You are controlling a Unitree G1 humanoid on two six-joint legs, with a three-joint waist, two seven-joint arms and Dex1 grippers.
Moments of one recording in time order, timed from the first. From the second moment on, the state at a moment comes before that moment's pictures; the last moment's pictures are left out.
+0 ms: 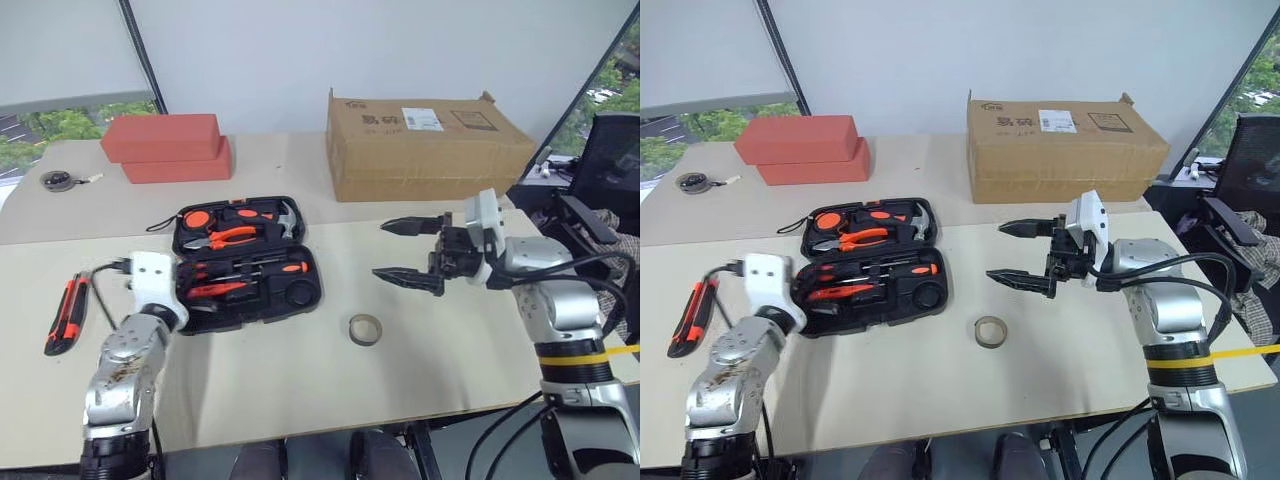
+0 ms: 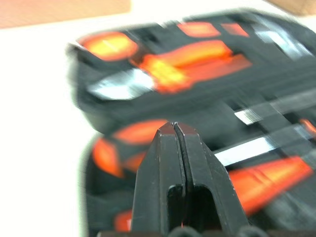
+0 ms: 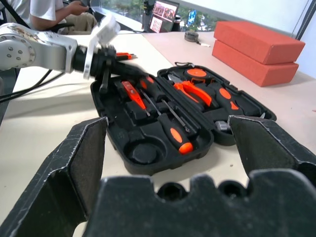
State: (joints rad) left arm -0.13 0.36 0.39 -0.31 -0.21 0.51 -0.12; right arm -0.58 -0.60 -0.03 0.04 0.49 0.26 1.26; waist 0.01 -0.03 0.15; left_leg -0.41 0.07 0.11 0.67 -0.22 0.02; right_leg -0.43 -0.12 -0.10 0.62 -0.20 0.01
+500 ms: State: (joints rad) left arm -0.01 0.58 0.68 -0.01 -0.25 0.55 -0.20; right arm -0.65 -0.55 0.00 0.11 0.49 0.24 1.31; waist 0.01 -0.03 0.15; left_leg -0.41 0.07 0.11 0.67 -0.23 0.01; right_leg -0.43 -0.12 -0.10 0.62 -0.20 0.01
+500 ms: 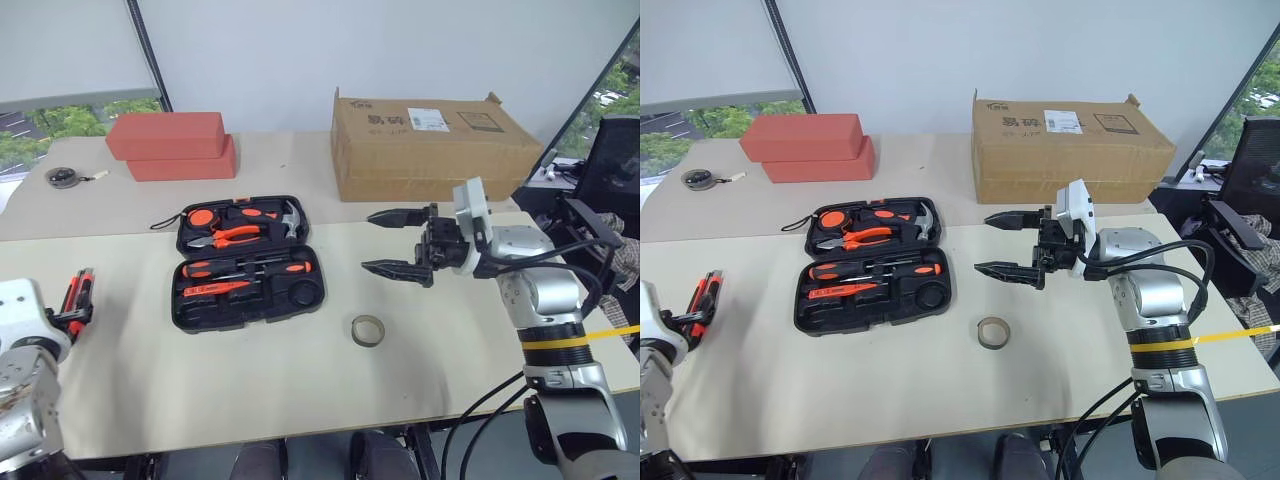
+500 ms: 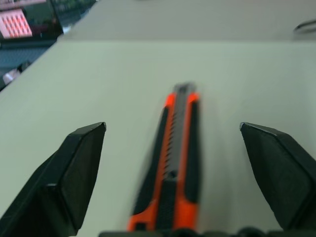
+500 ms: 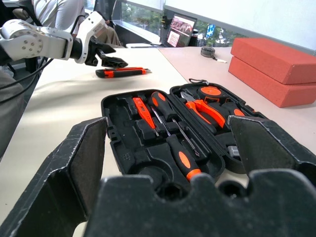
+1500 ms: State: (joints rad) left arm -0.16 0.67 0.61 0.30 -0.39 0.33 -0.52; right arm -0.64 -0.56 -0.01 0.09 0.49 0.24 1.31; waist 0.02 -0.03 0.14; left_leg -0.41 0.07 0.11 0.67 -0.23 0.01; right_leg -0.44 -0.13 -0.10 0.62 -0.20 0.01
